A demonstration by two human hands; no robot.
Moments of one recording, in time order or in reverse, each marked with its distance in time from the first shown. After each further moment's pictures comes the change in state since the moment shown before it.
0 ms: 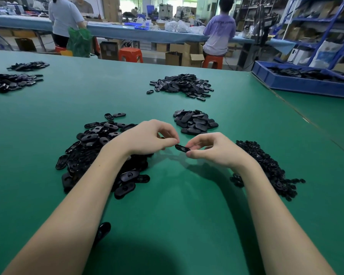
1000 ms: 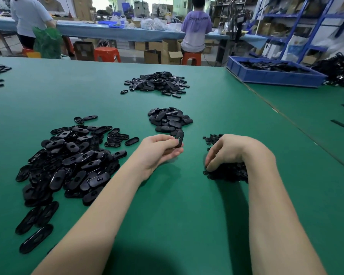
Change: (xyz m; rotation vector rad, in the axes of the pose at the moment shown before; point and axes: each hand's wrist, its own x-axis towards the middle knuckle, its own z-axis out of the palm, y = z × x) left_hand 0.029 0.038 0.093 -1.207 0.139 -0.307; right_hand -0.033 0.024 -0.072 -0.507 -0.069 0.474
